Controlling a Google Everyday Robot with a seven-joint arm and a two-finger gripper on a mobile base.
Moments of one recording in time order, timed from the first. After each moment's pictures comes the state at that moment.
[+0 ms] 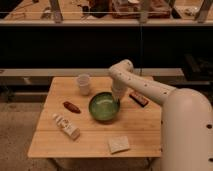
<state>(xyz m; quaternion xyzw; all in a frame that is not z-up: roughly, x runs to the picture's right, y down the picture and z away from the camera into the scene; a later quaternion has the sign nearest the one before) 0.070 0.060 0.909 -0.17 -0.26 -0.80 0.51</state>
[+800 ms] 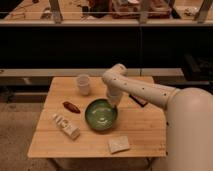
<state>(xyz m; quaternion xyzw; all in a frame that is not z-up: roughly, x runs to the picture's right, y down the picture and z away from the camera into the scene) 0.079 0.095 0.867 -0.16 -0.28 -0.83 0.46</state>
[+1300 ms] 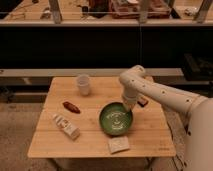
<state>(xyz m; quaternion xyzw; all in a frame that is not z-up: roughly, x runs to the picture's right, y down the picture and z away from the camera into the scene) 0.157 0.107 0.849 -0.20 -0.28 -0.80 0.49</state>
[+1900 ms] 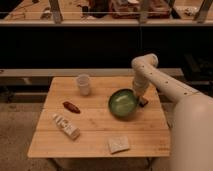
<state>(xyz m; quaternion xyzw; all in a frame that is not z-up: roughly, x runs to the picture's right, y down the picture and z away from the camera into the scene) 0.212 0.025 0.901 -0.22 -0.25 -0.71 0.62</state>
